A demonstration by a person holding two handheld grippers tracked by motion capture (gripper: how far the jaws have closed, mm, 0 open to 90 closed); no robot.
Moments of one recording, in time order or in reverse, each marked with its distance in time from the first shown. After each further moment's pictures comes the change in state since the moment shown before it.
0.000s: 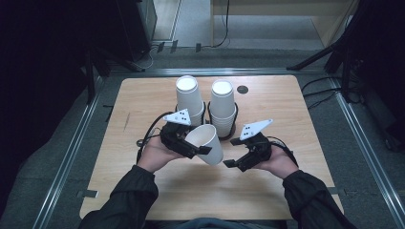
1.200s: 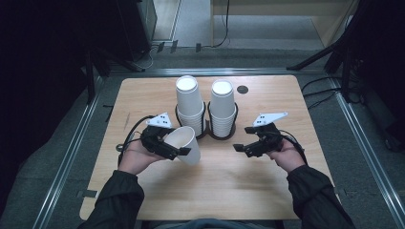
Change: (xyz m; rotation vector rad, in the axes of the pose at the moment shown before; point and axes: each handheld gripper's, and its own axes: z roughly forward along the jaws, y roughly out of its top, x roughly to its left) left arm 0.017 -0.037 -0.036 0.087 0.135 -0.057; right arm -0.030 -0.008 -0.020 -0.060 -0.206 0.131
